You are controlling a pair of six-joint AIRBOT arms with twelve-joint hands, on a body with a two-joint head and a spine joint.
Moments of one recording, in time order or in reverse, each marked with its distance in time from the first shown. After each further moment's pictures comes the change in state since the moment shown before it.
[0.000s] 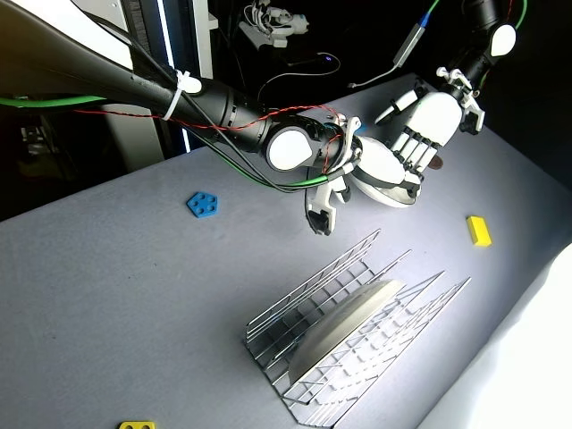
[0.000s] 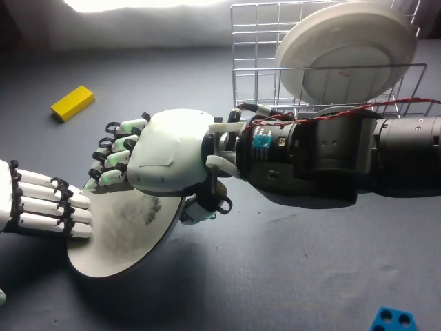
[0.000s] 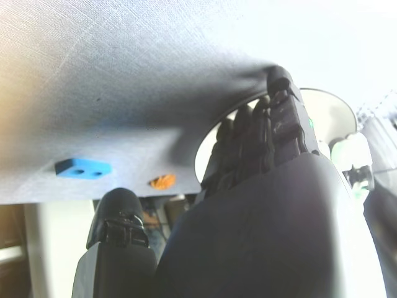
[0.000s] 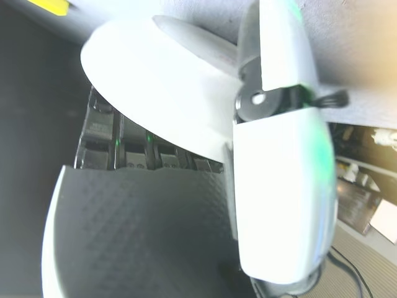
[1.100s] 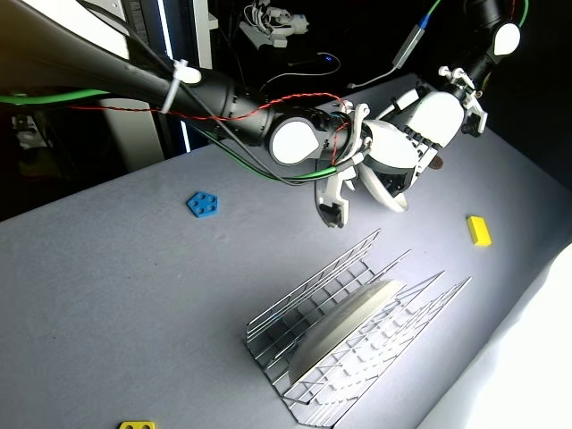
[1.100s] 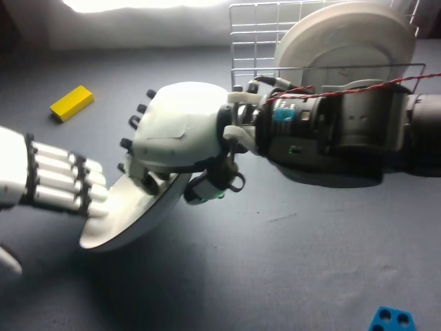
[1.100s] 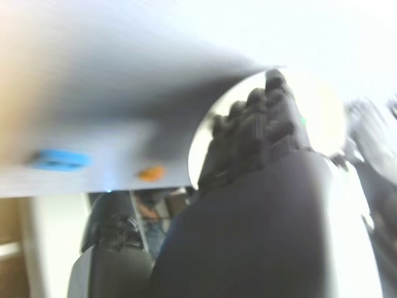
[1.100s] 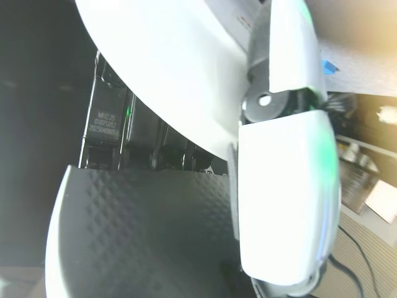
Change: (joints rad) left arm -0.190 0.018 -0.008 0.051 -0.019 -0.079; right arm 0.047 0.098 -0.074 -0.001 0.006 0.024
